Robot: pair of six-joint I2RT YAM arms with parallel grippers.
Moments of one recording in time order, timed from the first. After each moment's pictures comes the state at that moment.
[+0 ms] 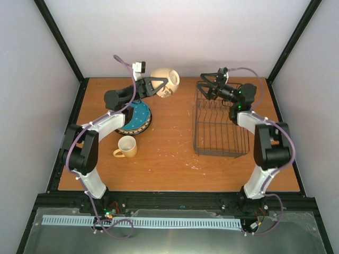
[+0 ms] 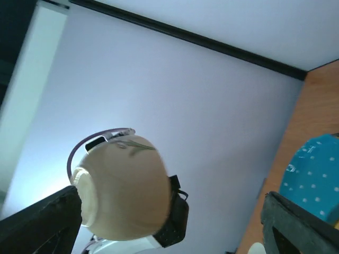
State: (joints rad) left arm -0.34 1.71 1.11 1.42 0.98 -1.51; right arm 0.11 1.71 1.08 0.93 -1.10 1.49
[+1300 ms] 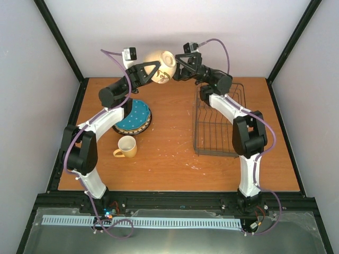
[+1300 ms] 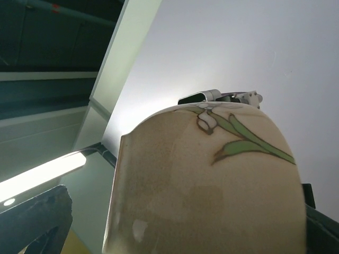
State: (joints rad) left arm -0.34 1.73 1.32 1.52 0.83 -1.72; right arm 0.39 2.07 1.71 1.50 -1.03 2.08
